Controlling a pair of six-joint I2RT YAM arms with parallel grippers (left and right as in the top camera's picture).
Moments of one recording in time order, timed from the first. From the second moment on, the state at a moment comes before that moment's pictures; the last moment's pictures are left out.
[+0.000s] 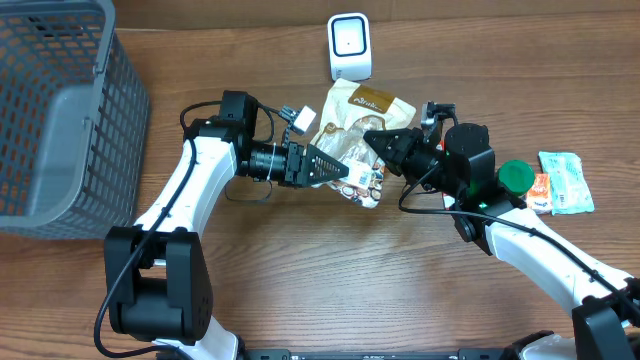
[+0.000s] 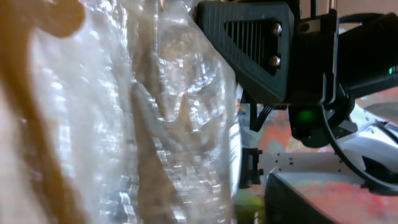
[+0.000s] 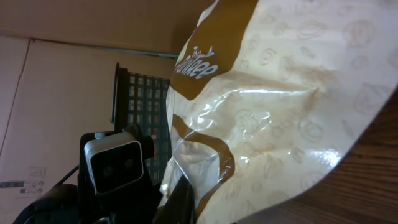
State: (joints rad) left arm -0.10 1.77 1.25 -0.94 1.27 0.16; right arm 0.42 1.51 0.75 0.46 -0.49 1.25
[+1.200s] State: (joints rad) left arm -0.11 1.77 1.25 -1.09 0.84 0.16; right arm 0.34 1.51 0.75 -0.16 -0.70 0.59
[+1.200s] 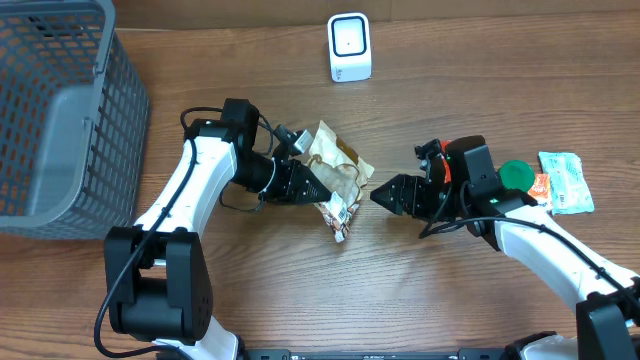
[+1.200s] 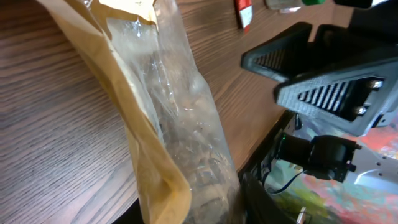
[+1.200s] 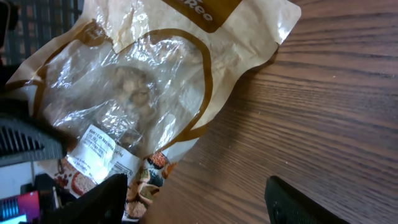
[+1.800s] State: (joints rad) left arm -0.07 1.77 1.44 -1.34 0.97 0.28; right arm 0.17 1.51 0.75 -0.20 -0.93 0.41
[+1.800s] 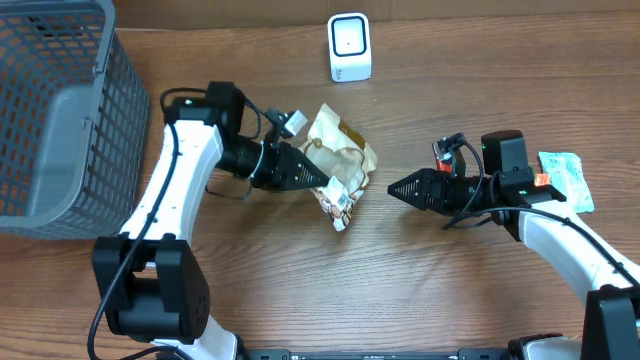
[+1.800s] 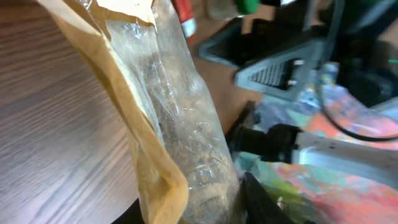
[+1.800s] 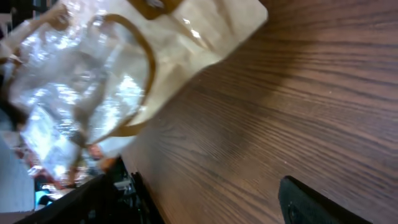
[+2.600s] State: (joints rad) left arm -0.09 1.77 1.53 -1.69 1.16 0.64; right arm 0.05 1.51 0.75 0.11 -1.30 0.48
